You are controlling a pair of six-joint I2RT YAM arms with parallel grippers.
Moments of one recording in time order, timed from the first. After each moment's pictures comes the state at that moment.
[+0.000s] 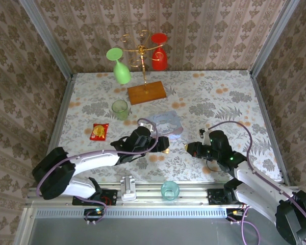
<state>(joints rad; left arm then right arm) -0.98 1.38 0.63 0.12 0.06 -0.87 0.44 0.84 0.31 -0.11 -0.40 0.76</state>
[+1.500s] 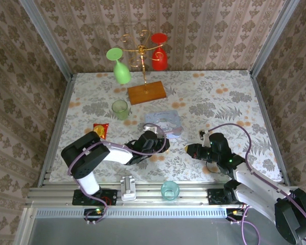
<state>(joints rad) -0.97 1.72 0.59 0.52 -0.01 -0.87 0.44 0.86 0.25 -0.01 -0.40 0.77</state>
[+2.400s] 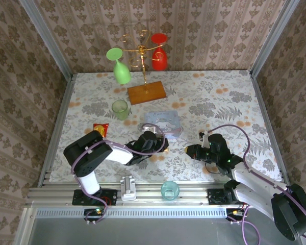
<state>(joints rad) -0.96 1.73 0.57 0.58 -0.01 -0.92 0.44 0.91 0.22 0.05 -0.40 0.79</state>
